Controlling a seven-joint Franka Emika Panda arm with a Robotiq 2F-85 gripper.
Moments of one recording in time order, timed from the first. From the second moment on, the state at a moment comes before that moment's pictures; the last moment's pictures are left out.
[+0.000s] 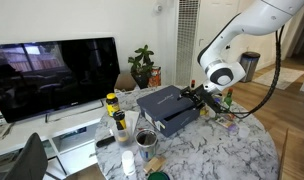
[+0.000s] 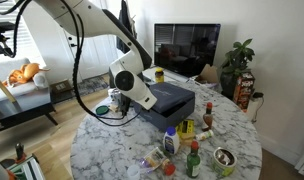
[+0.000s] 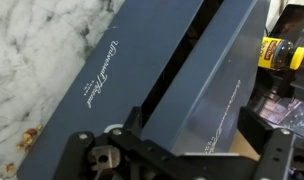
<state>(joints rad) 0.19 0.38 -0.14 -2.22 2.18 2.74 -1.05</state>
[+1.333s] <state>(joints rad) 0.19 0.36 -0.17 -2.23 2.37 2.74 -1.06</state>
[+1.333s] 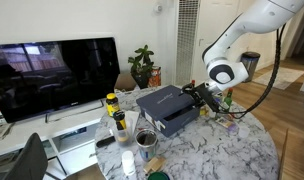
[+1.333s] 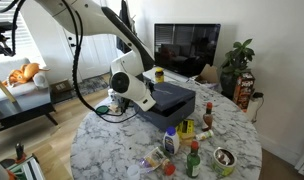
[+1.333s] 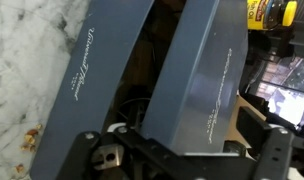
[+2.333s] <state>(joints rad) 0.14 0.32 -0.16 -2.28 2.37 2.60 -1.06</state>
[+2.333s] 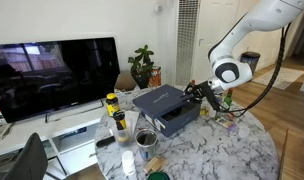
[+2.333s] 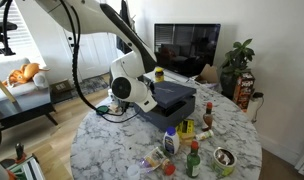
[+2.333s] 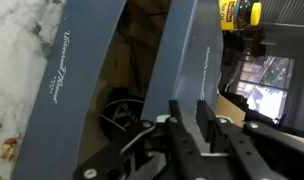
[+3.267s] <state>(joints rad) 0.13 0.37 -0.14 -2.26 2.35 2.59 -1.04</state>
